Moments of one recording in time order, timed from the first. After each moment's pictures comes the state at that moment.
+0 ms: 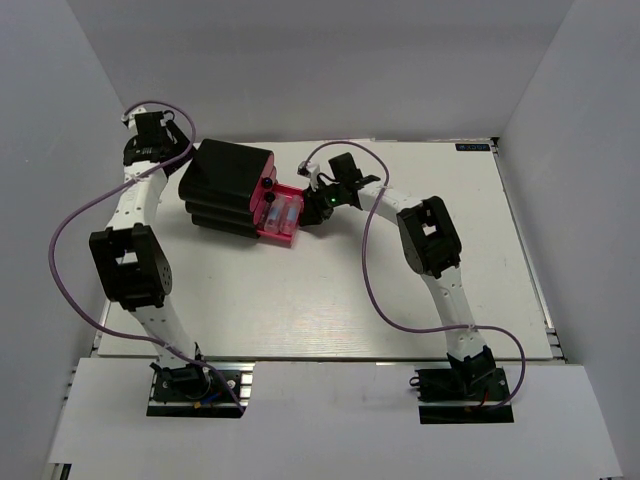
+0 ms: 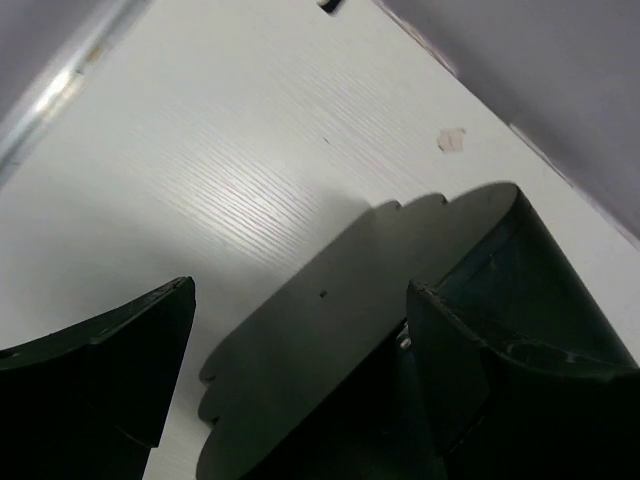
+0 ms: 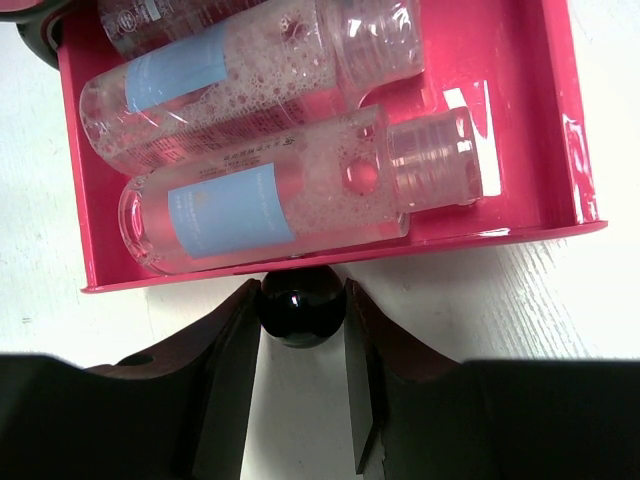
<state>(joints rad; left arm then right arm) 0.12 1.86 1.69 -0.47 -0.23 -0.48 0.55 2.43 1.89 -0.27 -0.76 -0.22</state>
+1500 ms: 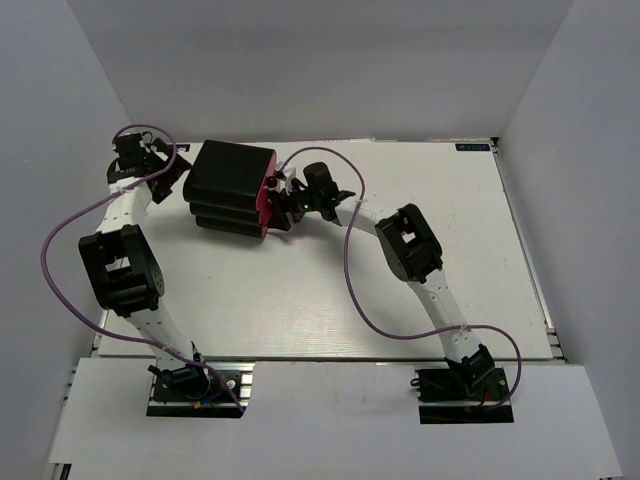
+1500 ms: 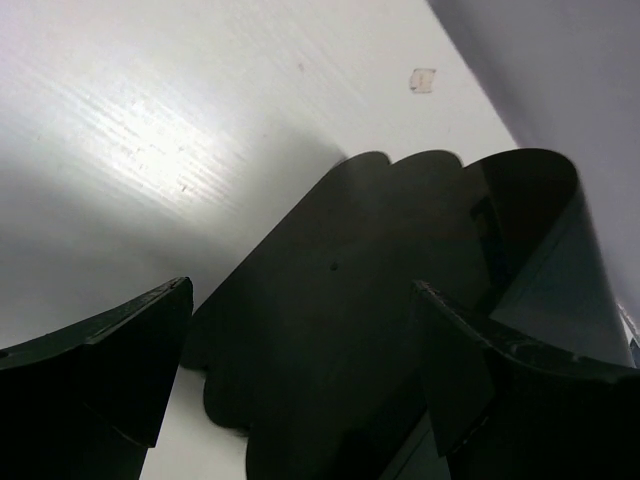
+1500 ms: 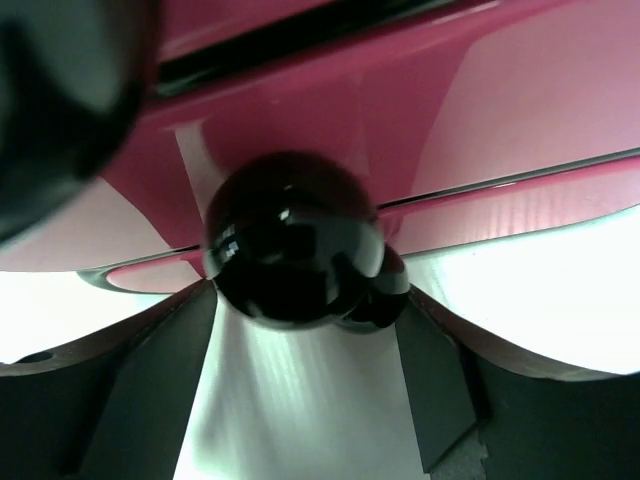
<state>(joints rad) 0.25 1.83 1.49 -0.33 0.16 -0.62 0.67 2.53 1.94 0.09 -0.66 -0.03</state>
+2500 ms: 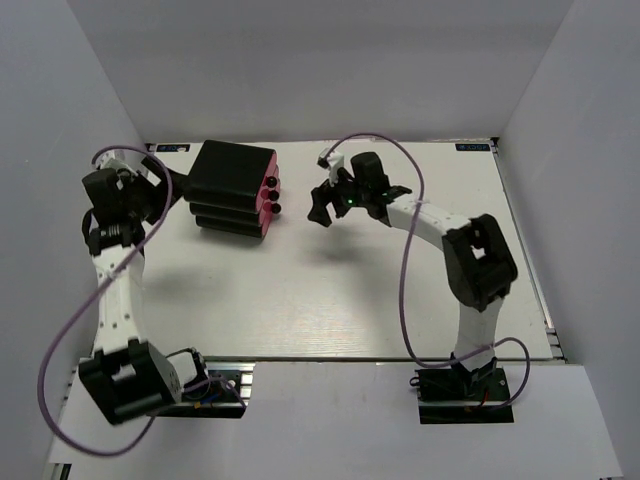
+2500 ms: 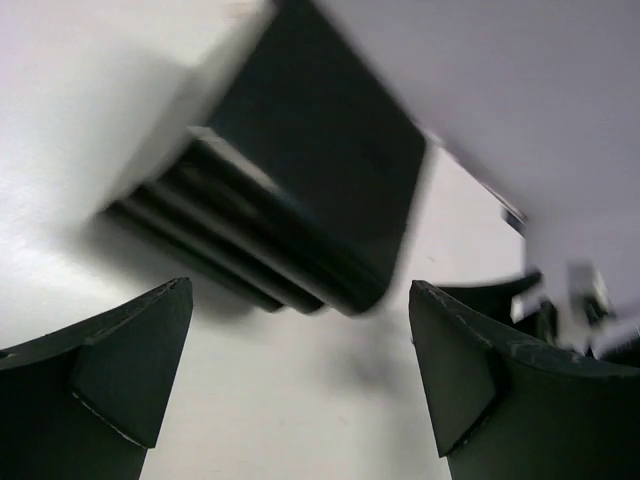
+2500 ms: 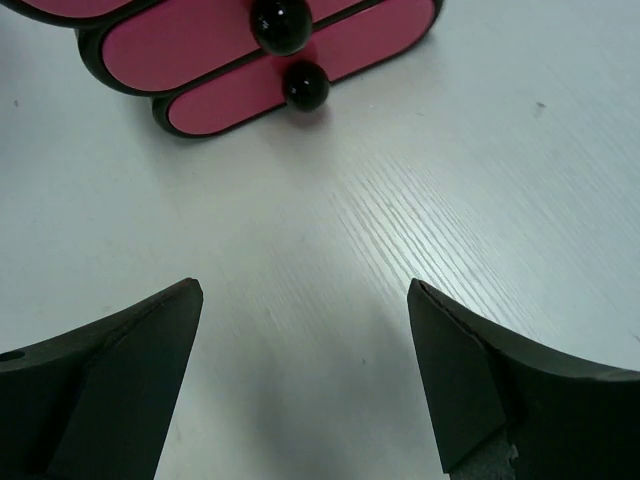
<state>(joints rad) 0.34 1.21 1.09 -0.34 0.41 -0.59 0.57 1.96 1.40 0.01 -0.51 -0.11</state>
